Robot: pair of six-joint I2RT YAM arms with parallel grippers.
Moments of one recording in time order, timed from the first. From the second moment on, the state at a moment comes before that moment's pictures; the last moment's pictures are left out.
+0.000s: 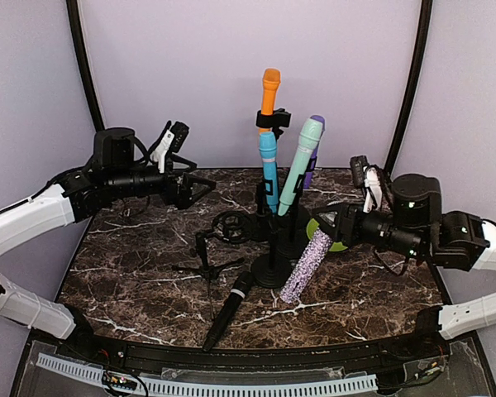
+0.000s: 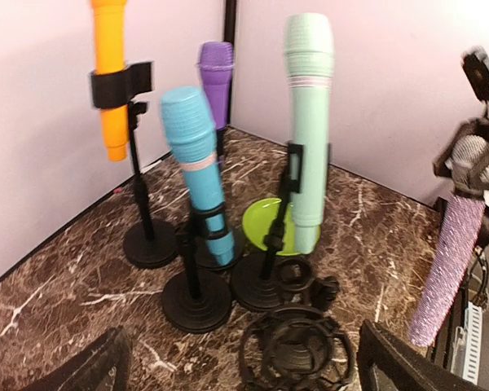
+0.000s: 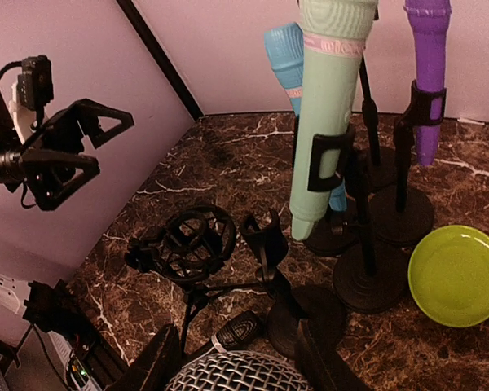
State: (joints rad) left arm -0.65 1.23 1.08 -0.14 0.35 0.03; right arm 1.14 0.90 0.92 -0.33 0.37 0.54
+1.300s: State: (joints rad) left arm -0.49 1.16 0.89 -0.09 0.19 0.04; right arm 1.07 1.52 0.54 0.40 0.03 1.27
